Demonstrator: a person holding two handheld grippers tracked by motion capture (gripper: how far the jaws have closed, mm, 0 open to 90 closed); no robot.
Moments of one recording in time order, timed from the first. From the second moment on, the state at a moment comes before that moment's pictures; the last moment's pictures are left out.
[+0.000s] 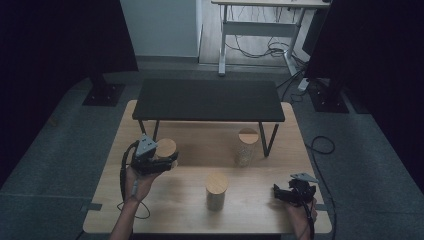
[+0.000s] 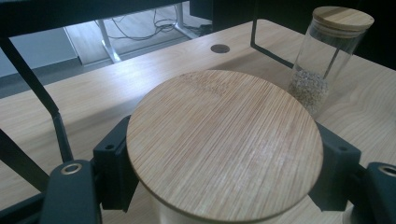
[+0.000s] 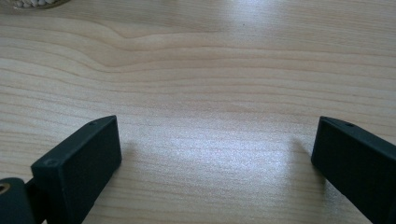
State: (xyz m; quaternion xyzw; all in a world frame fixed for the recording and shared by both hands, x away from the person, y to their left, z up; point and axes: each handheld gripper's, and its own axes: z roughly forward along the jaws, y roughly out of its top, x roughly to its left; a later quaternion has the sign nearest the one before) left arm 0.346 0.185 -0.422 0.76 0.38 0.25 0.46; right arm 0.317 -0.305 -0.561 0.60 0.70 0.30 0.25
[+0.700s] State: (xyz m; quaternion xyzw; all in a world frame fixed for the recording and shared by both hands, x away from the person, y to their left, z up) left arm 0.358 0.185 -0.411 0.76 0.38 0.25 0.47; right arm 0.317 -0.305 -0.561 0.60 0.70 0.30 0.25
